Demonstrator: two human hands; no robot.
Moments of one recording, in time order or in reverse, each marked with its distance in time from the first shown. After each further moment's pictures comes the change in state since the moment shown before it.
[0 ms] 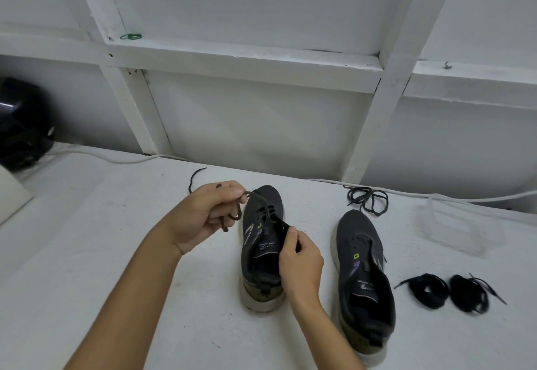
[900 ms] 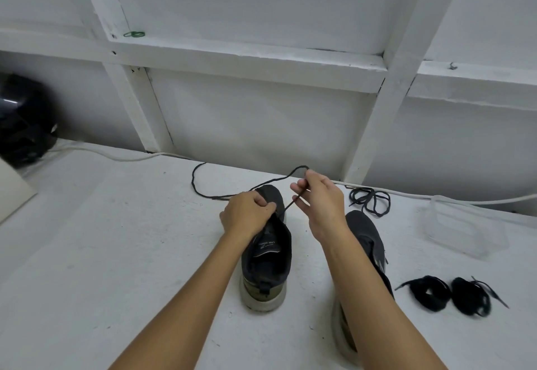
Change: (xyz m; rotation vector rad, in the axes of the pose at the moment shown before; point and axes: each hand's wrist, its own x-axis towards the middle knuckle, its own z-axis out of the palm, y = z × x) left_hand 0.082 -0.078 0.033 0.929 0.594 -0.213; right_hand 0.087 -0.070 -0.018 0.569 -0.168 0.270
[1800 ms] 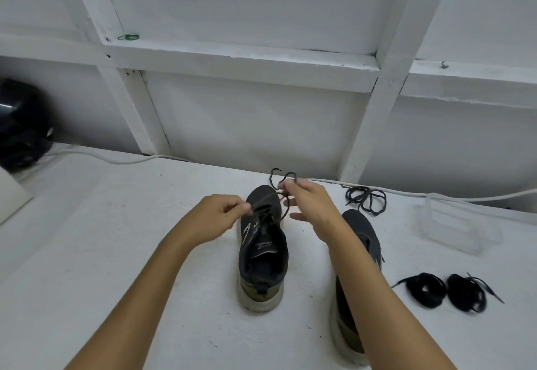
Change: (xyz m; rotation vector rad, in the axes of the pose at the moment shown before) left_hand -0.013 -0.034 -0.071 -0.082 -0.317 0.345; right_hand 0.001 -0.005 -0.009 -0.585 -0.248 -0.039
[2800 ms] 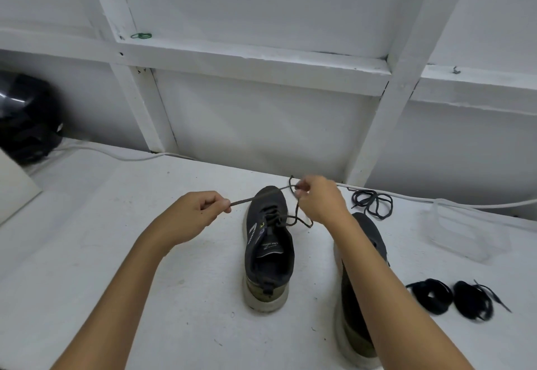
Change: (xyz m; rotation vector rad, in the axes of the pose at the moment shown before) left_hand -0.028 -0.013 -0.035 -0.088 0.089 -0.082; right_hand 0.025 -0.004 -0.006 -0.828 0.143 -0.117
